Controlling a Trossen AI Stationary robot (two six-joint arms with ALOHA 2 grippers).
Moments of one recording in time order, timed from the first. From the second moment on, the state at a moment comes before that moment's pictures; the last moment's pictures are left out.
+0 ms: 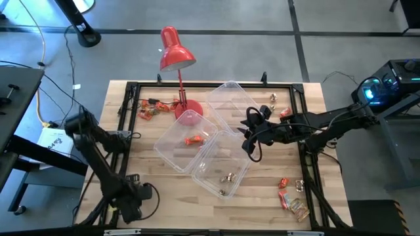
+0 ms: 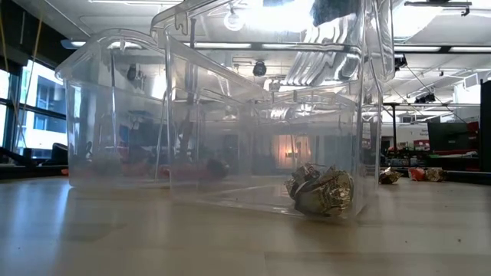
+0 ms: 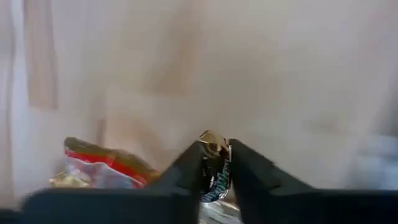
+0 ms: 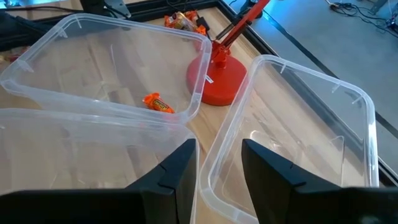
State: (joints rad) left arm -1.05 1.58 0.94 -0.80 0.01 -1.25; right arm 0.24 1.30 1.25 -0.74 0.59 0.42
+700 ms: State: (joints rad) left arm -0.39 1.23 1.10 -0.25 -0.39 -0.09; right arm 0.24 1.30 1.25 -0.74 0.59 0.43
